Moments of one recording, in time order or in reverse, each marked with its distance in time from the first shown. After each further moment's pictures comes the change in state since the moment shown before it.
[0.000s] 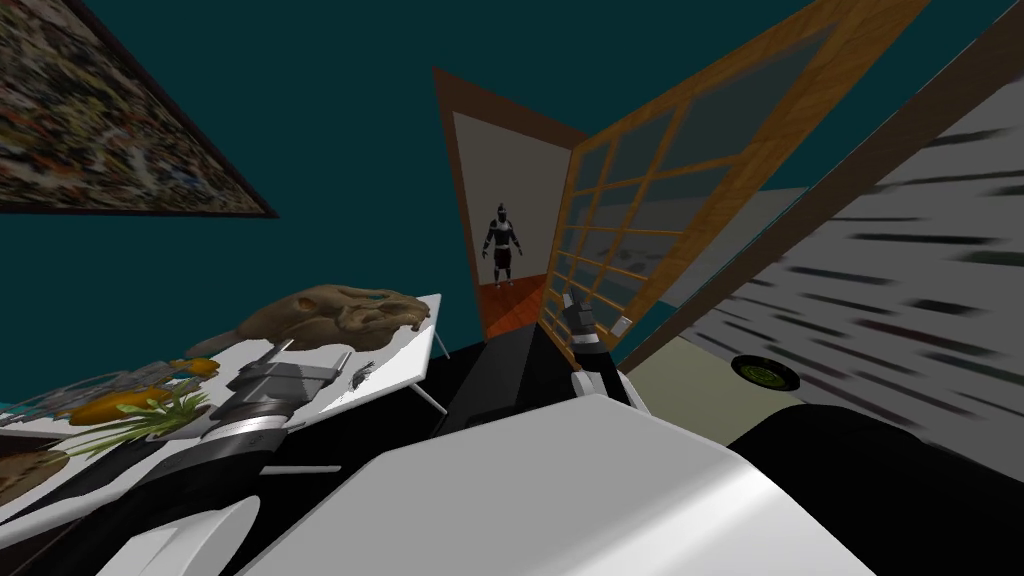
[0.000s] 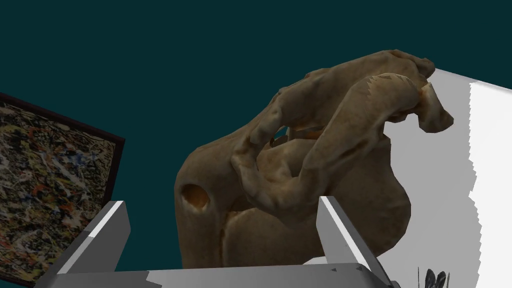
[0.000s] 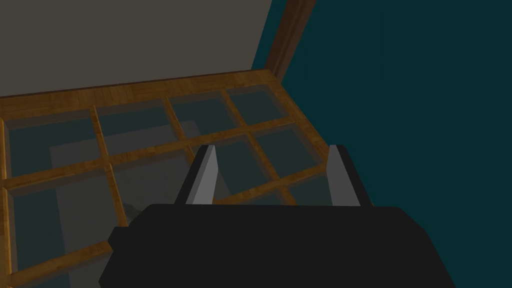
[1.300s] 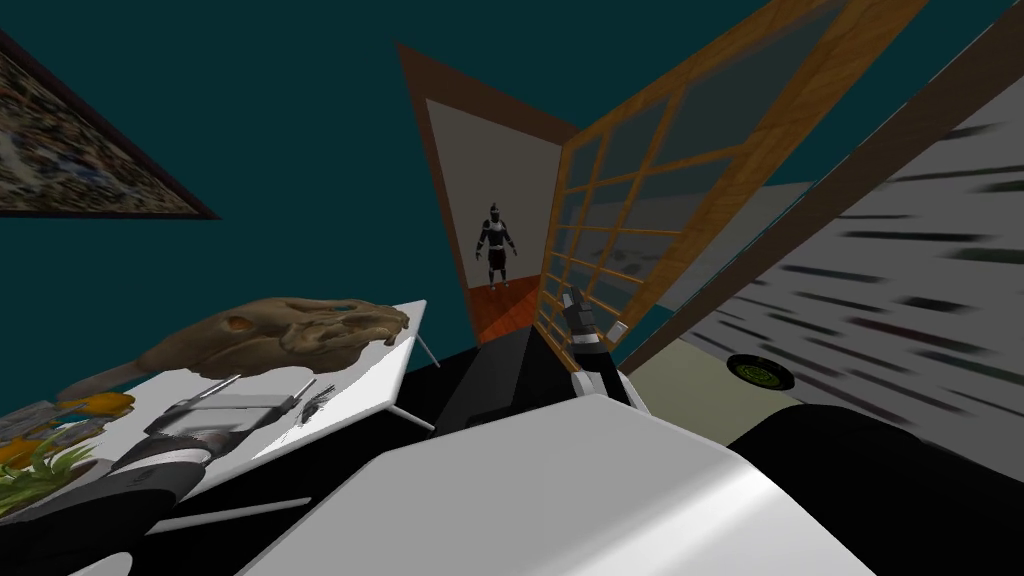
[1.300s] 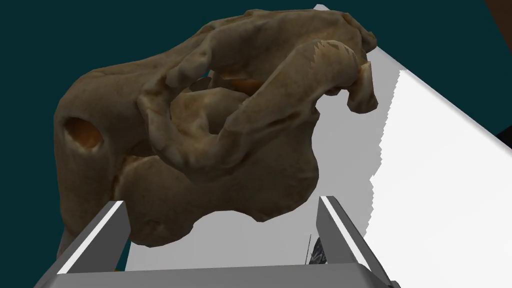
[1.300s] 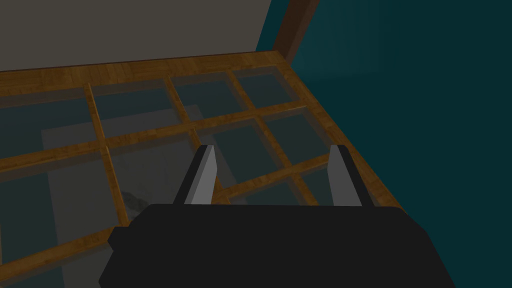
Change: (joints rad) left arm 0.072 0.143 0.163 0.073 0.218 0.299 0.280; right arm 0.000 0.000 0.000 0.000 0.000 0.000 0.000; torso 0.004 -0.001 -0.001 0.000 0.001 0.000
